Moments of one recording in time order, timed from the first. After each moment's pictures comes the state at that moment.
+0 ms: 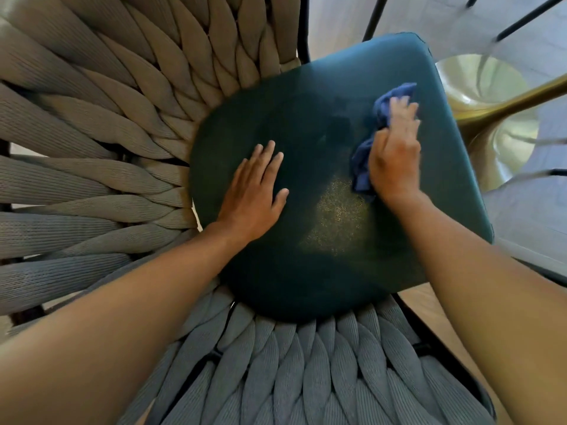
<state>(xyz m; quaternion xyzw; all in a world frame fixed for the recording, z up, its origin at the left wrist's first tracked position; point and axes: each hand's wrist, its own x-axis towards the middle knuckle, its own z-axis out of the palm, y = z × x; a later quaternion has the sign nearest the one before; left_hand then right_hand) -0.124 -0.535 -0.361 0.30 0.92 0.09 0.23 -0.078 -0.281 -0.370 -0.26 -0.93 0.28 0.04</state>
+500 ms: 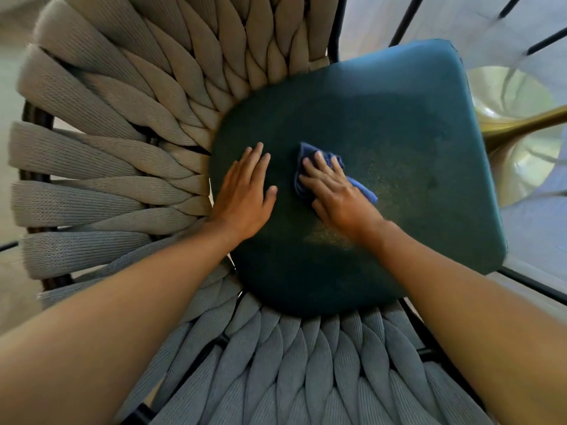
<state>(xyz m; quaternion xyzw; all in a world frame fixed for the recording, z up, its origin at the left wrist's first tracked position) -0.122 -0.574 -0.356 0.22 0.94 0.11 0.22 -0.054 -0.355 -0.378 0.14 -0.93 0.31 -0.14</state>
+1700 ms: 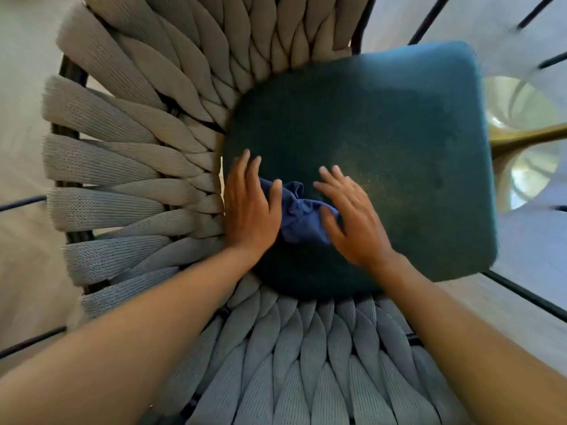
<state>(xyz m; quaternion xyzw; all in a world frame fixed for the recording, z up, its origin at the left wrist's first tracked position) -0.058 -0.574 -0.335 -0.01 0.96 0.25 0.12 -0.002 -0.378 -0.338 0.04 -0.92 0.40 -0.06</state>
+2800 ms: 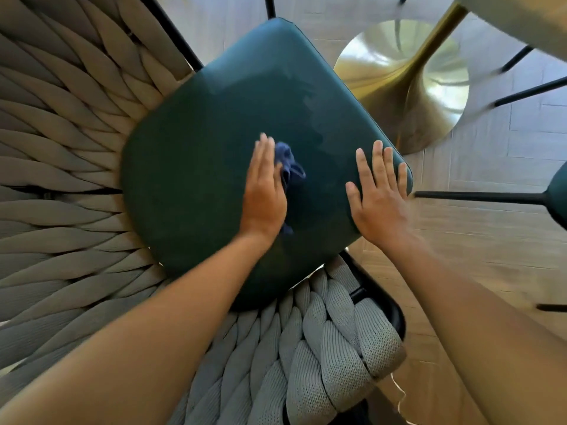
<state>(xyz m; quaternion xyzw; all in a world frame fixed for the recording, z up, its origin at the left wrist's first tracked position) -0.022 -0.404 -0.367 0.26 0.87 0.40 0.10 0.124 -0.240 -0.382 -0.31 -0.93 0.19 -0.08</state>
